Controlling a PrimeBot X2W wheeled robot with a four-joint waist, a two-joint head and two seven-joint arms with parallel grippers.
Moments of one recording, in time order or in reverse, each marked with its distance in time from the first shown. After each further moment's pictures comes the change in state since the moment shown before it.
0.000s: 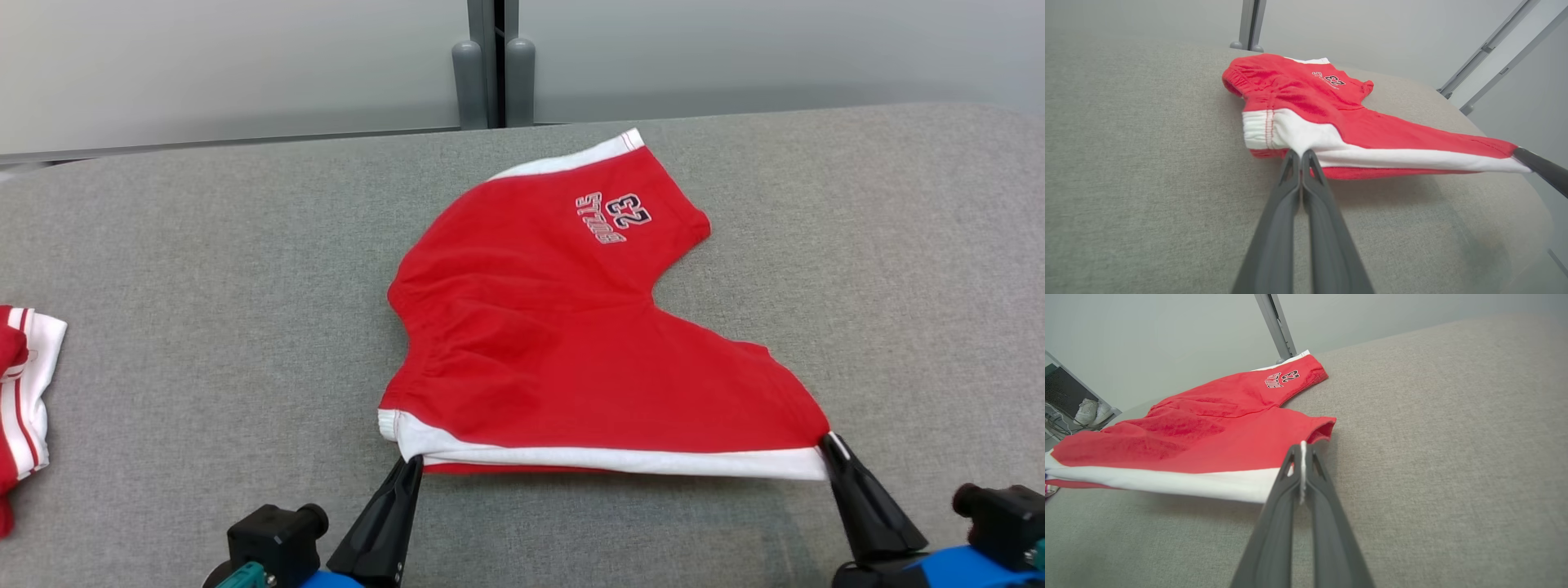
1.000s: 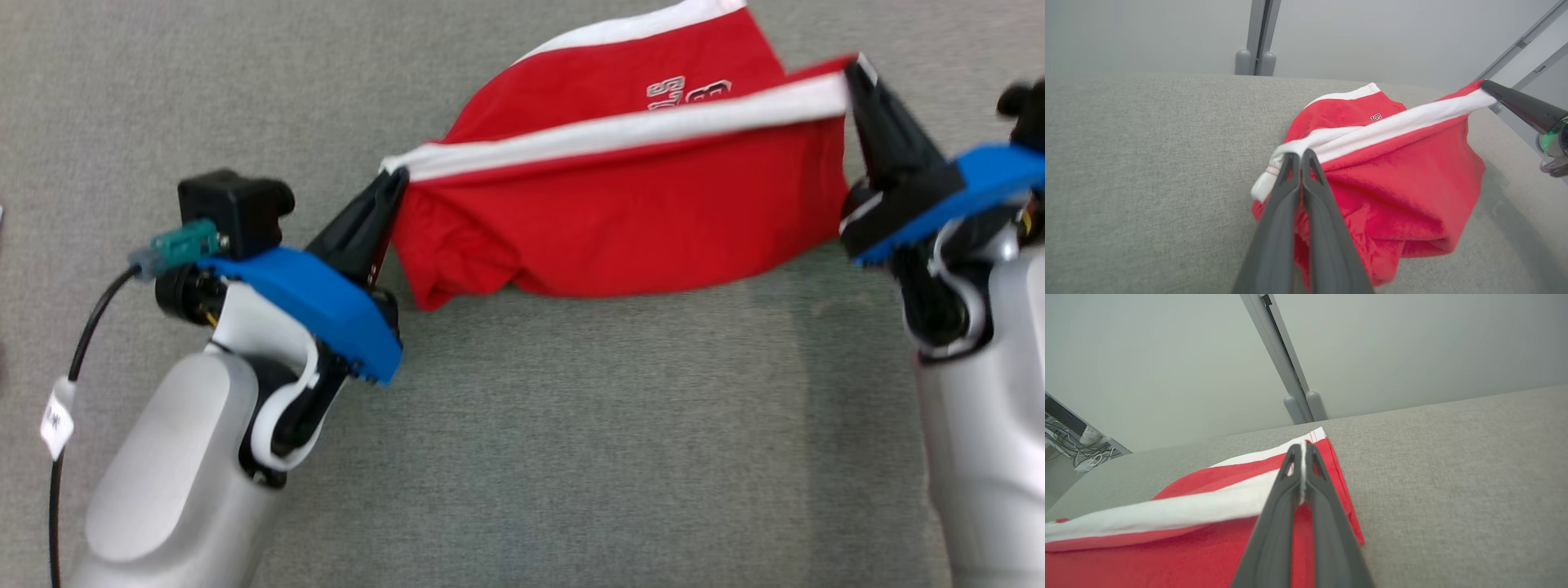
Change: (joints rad) left arm -0.597 0.001 0.053 0.242 -0.114 -0.177 0.185; right arm -0.792 -0.025 -0.051 0.379 0.042 0.000 0.111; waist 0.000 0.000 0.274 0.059
